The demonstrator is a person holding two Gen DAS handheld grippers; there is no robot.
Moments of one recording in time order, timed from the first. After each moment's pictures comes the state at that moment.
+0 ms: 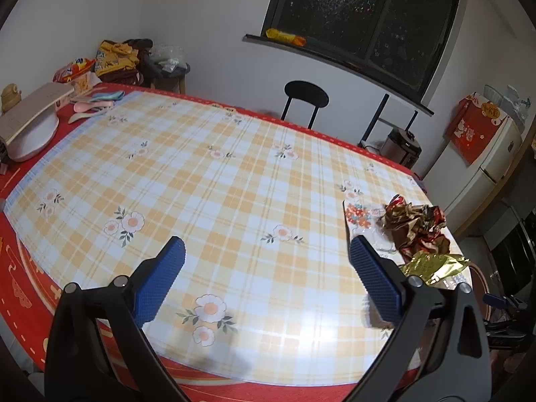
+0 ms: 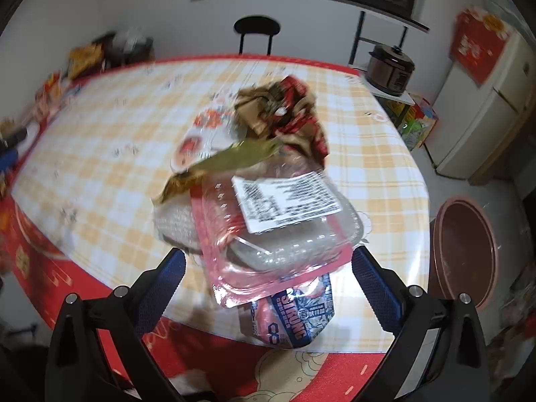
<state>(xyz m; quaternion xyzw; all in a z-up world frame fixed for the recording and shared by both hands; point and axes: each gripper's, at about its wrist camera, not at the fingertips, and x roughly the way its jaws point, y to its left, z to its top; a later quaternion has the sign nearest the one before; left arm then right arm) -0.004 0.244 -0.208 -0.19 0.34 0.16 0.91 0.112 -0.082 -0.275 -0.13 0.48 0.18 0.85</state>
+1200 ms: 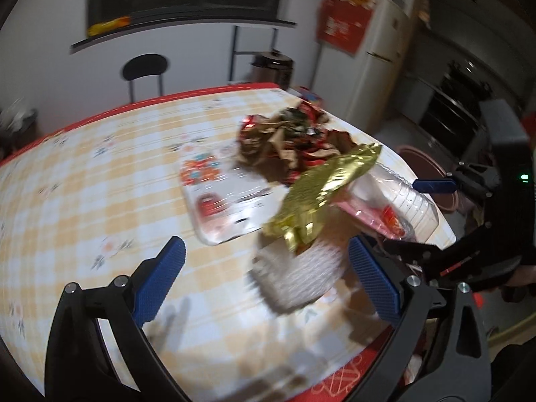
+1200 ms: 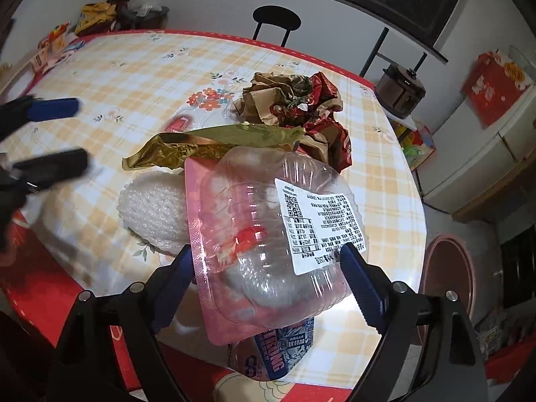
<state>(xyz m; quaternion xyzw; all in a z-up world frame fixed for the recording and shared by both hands) 0.104 0.081 -0.262 -0.01 0.40 -0.14 0.90 0.137 -0.070 -0.296 -0.21 0.46 0.18 0.84</state>
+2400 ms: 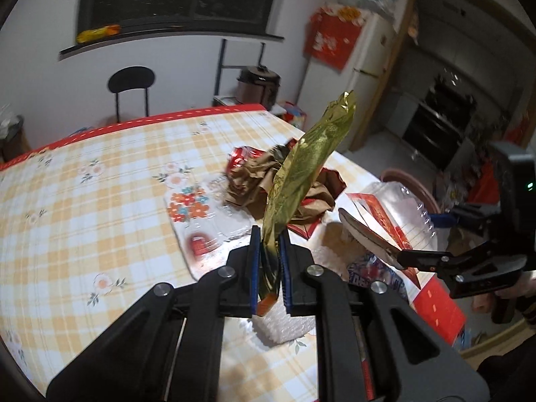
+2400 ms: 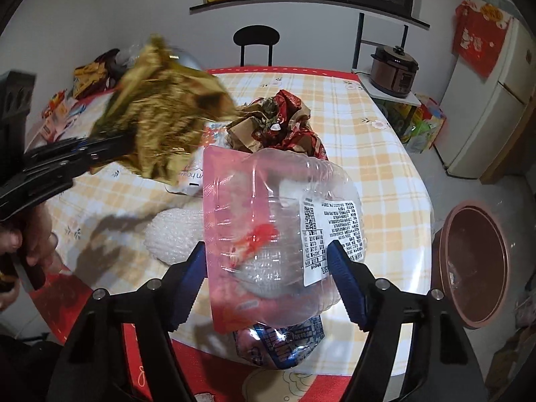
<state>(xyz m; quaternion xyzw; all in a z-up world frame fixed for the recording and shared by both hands) 0.120 0.098 -0.232 -0.05 0.37 -0.16 0.91 0.141 -0.117 -0.268 -0.06 0.46 0.20 0.86</state>
